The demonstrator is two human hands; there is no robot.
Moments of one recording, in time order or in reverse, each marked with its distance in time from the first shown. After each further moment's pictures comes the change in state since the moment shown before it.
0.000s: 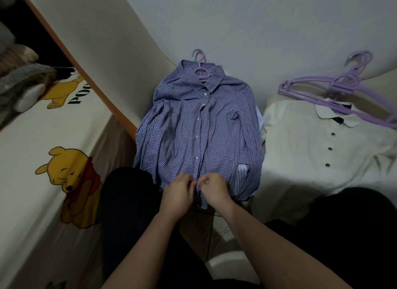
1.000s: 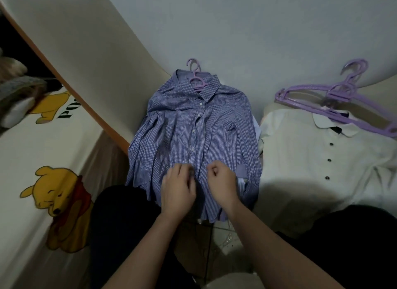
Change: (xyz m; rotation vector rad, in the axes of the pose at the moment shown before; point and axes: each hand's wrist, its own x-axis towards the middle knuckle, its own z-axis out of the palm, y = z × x) left_hand 0.042 0.029 -0.013 0.085 0.233 0.064; right_hand 0.033 -0.018 -0.035 0.007 0.279 -0.140
